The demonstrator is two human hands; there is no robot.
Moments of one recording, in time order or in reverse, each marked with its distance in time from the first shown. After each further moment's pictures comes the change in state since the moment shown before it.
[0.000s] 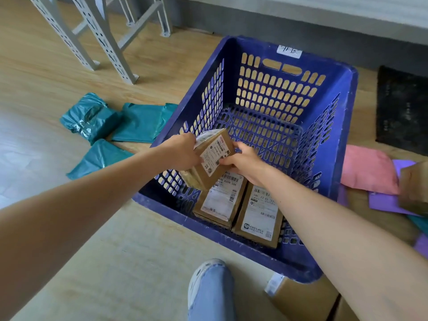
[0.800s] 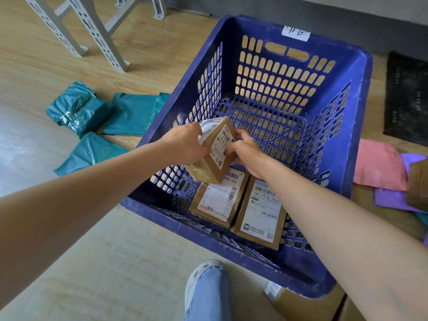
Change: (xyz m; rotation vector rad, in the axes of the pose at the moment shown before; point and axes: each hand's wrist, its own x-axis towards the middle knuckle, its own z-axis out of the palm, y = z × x) left_hand 0.014 0.013 0.005 -0.086 0.035 0.032; right_hand 0.024 0.002 -0.008 0.030 0.031 -0.039
